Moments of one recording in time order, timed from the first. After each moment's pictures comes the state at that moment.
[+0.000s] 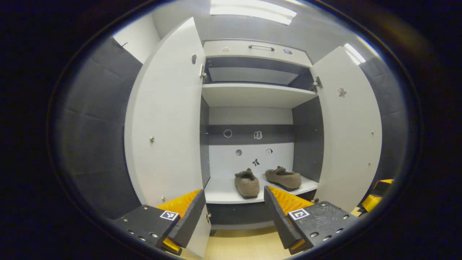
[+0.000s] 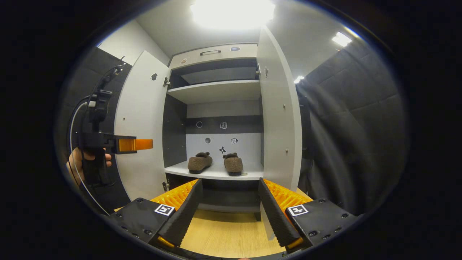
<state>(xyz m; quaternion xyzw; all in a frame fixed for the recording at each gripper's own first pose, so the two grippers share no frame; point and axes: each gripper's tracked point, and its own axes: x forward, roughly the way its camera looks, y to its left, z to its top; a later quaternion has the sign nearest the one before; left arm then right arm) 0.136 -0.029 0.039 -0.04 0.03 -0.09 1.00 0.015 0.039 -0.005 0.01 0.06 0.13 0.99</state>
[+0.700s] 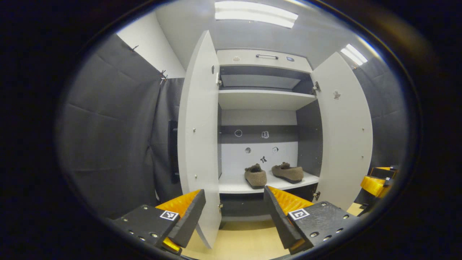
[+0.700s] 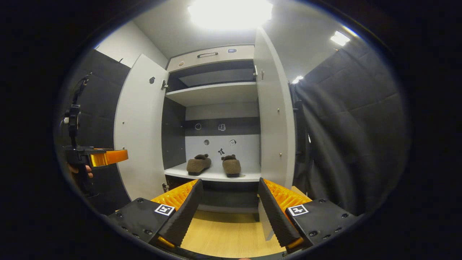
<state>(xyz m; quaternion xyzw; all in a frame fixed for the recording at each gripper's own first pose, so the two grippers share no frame) 0.060 0.010 0.031 -0.03 0.01 -0.05 1.00 0.018 0.010 0.008 0.01 0.05 0.12 0.99</state>
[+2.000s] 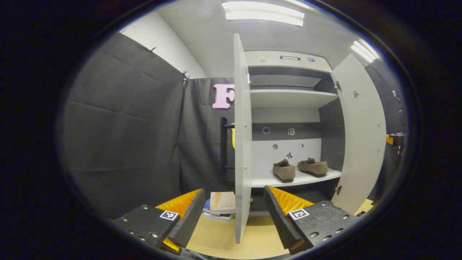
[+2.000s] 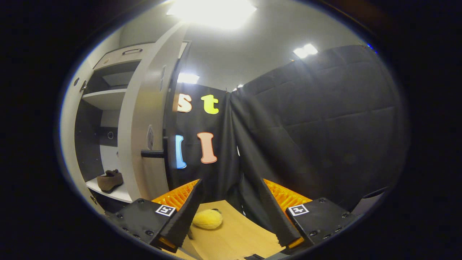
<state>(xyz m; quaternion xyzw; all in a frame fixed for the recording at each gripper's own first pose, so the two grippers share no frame) 0.017 0.103 0.021 -0.02 0.02 0.04 1.00 0.130 -0.175 0.068 -0.04 0.04 -0.14 0.99</state>
